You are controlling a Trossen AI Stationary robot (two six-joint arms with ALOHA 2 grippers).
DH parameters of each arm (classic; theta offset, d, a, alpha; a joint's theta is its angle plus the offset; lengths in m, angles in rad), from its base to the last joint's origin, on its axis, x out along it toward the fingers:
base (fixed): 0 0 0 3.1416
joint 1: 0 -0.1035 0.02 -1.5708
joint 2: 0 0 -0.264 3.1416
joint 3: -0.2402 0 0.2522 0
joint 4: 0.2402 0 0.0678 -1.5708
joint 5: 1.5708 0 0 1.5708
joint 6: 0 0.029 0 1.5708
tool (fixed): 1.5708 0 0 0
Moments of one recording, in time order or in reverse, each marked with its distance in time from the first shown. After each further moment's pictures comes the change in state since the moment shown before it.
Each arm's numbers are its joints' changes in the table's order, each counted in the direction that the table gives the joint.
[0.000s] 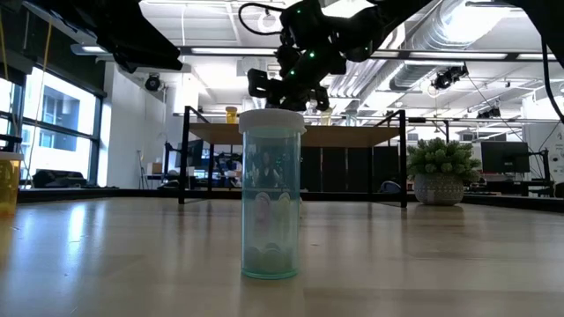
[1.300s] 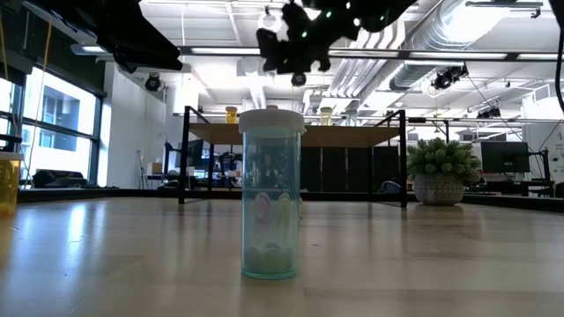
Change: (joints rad) left arm 0.000 0.000 0.000 0.000 0.002 -0.001; right arm 0.008 0.175 0.002 -0.033 -0.128 -0.314
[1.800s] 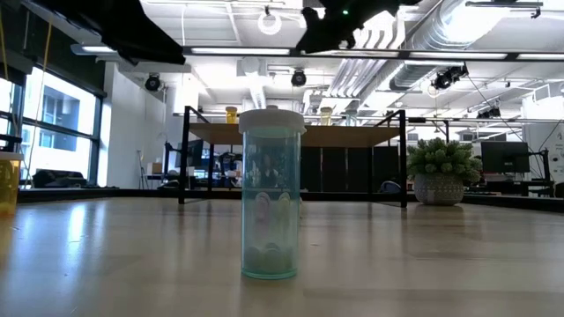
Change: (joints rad) left arm -0.001 0.000 0.000 -0.045 -0.068 0.124; right arm 0.190 0.245 -0.001 0.304 -0.323 -0.149
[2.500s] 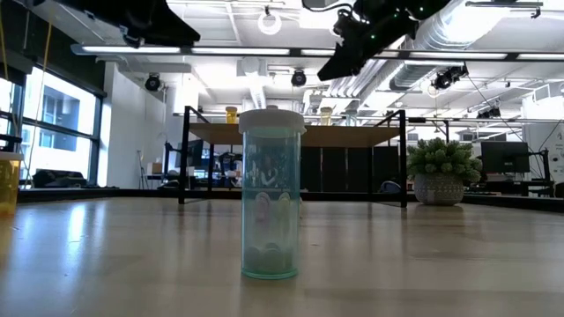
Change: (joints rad) left arm -0.099 -0.006 0.000 -0.228 -0.161 0.144; right arm 0.245 0.005 0.000 0.332 -0.577 -0.210
